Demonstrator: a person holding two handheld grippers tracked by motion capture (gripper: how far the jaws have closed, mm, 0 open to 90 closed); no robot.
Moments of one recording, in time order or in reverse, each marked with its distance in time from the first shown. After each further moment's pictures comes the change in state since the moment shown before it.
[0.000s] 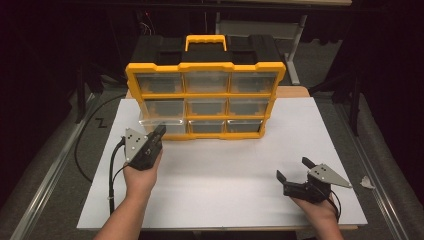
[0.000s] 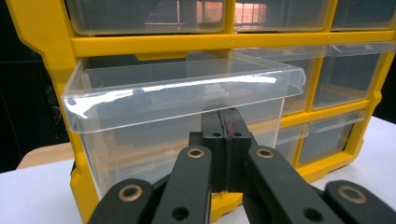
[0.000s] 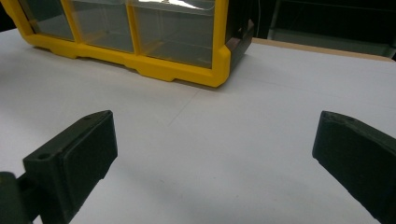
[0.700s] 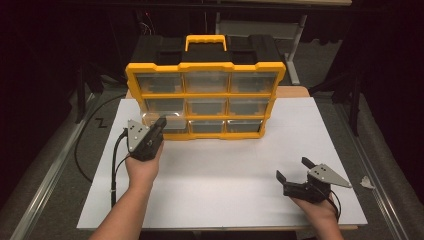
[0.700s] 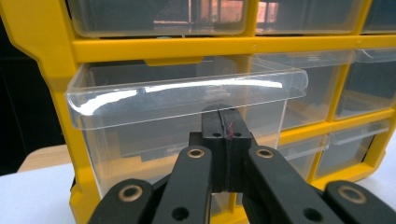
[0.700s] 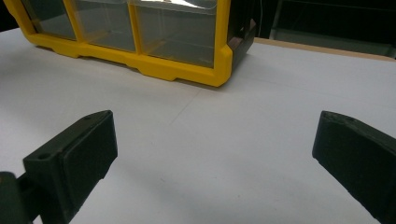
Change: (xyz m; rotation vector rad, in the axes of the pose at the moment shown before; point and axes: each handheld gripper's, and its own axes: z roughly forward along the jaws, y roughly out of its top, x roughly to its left) left arm 0.008 0.007 0.023 0.018 0.025 -0.030; right arm 0.000 -0.001 0.000 0.000 0.007 0.001
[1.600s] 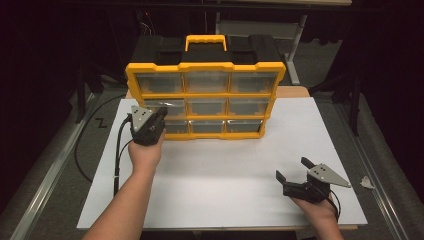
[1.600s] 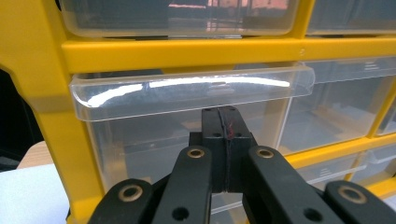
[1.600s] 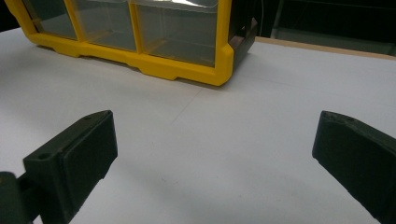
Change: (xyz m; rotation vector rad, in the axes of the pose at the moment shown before) left arm 0.012 0.012 0.034 0.062 0.036 -0.014; right arm 0.000 -0.001 0.001 0.005 0.006 0.003
